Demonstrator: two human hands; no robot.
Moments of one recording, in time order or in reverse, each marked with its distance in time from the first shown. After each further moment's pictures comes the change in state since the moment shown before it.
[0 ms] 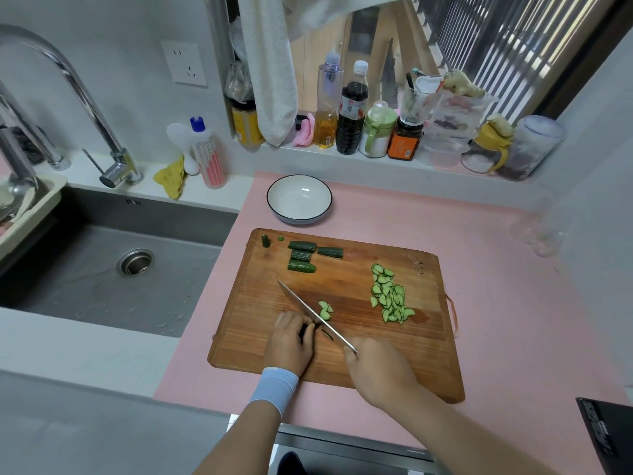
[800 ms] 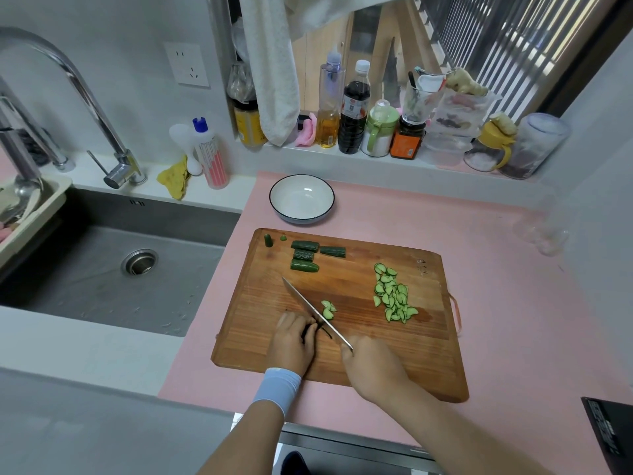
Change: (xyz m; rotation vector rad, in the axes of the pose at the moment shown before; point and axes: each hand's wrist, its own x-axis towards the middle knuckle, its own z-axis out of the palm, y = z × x) left_hand -0.002 -0.002 0.000 0.001 0.037 0.037; right_hand 0.009 -0.007 0.011 0.069 -0.027 0.047
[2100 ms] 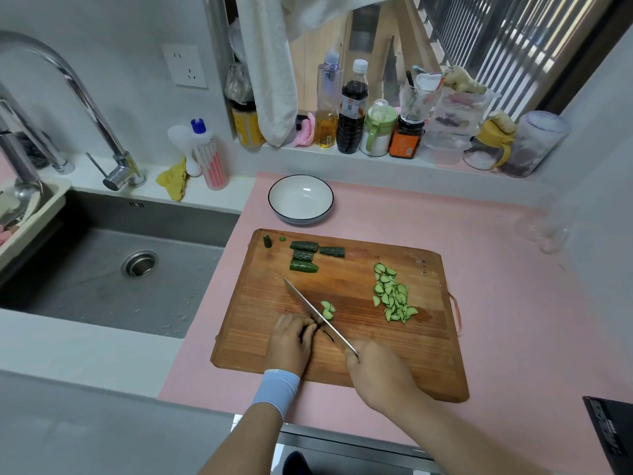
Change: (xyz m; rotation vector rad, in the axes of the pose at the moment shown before) left_hand 0.000 -0.007 0.004 -0.019 0.022 -0.013; right_hand -0.007 0.012 0.001 0.004 0.030 -0.016
